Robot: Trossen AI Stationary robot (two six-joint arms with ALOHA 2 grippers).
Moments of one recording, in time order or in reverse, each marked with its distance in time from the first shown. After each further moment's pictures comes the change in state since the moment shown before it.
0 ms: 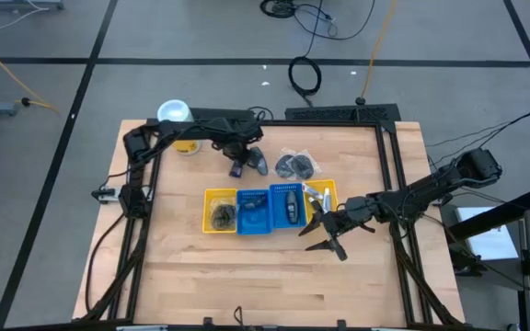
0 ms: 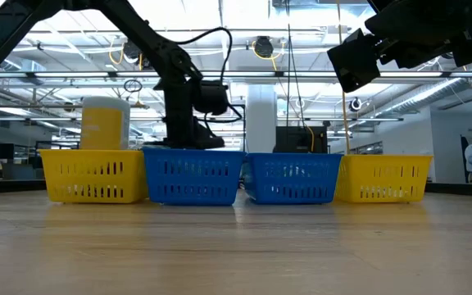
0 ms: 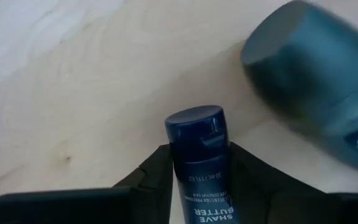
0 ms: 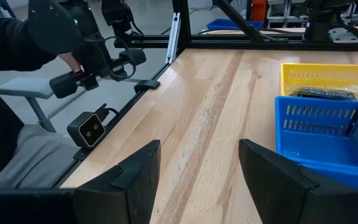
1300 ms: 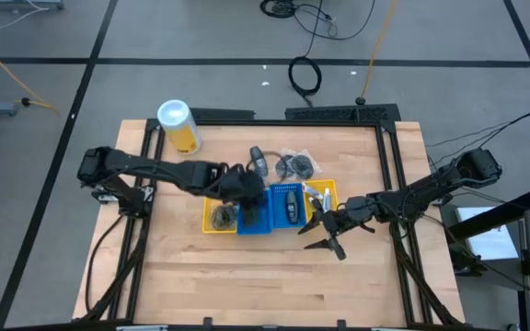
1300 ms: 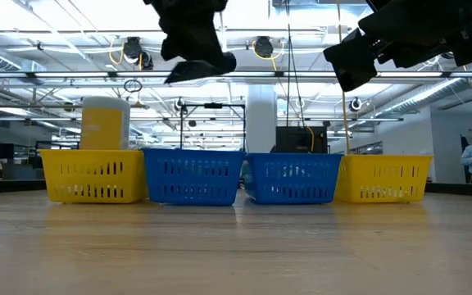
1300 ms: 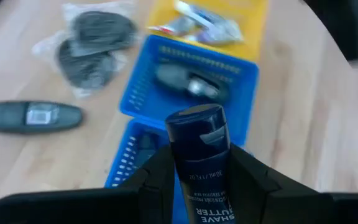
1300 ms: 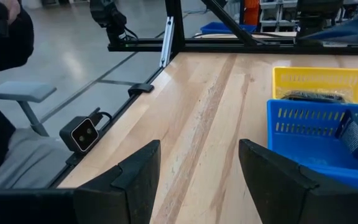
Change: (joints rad) left arm -0.594 -0.389 0.000 0.085 -0.089 0.165; right arm -0.001 0.000 0.000 0.011 0.027 -0.001
